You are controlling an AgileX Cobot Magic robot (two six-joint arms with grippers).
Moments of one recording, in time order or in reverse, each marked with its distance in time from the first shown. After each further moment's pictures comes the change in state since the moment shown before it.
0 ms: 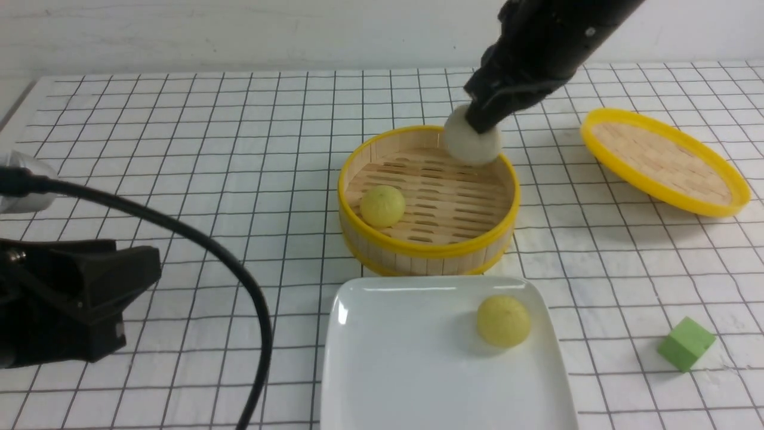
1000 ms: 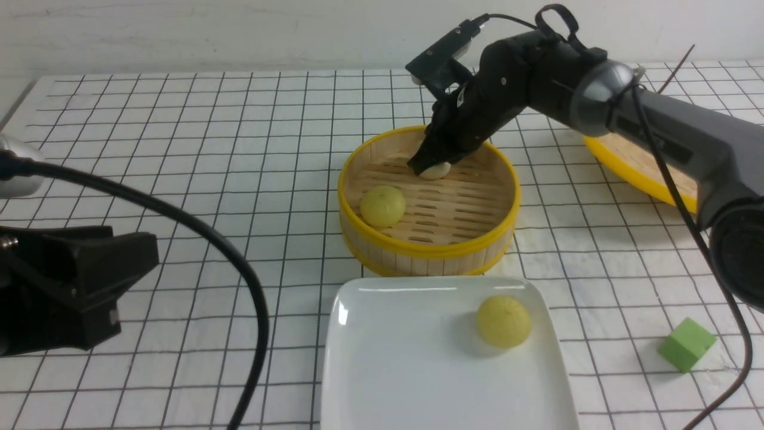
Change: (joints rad) right arm 0.000 0.455 -0.150 -0.277 -0.535 0.000; left arm 0.000 0.000 -0.037 -0.010 0.005 0.000
